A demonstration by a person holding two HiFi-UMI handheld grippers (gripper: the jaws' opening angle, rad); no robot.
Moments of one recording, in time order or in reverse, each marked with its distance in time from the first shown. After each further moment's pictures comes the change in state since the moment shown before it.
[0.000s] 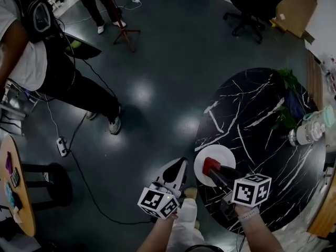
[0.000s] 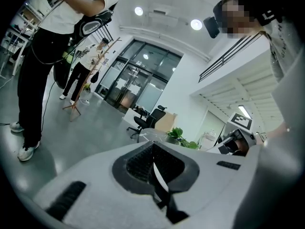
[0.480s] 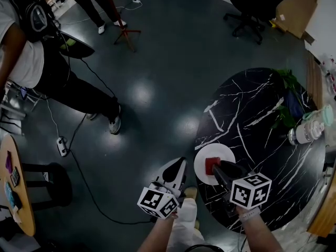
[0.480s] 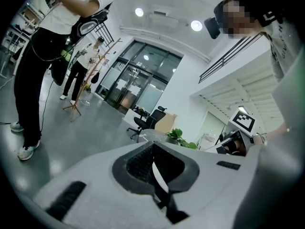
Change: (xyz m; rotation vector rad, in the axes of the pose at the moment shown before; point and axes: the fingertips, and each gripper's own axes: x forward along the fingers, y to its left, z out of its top) left arm -0.005 -0.002 0.002 -0.004 -0.011 0.001; right arm -0.010 -0.007 0.010 -0.160 -0.030 -0.118
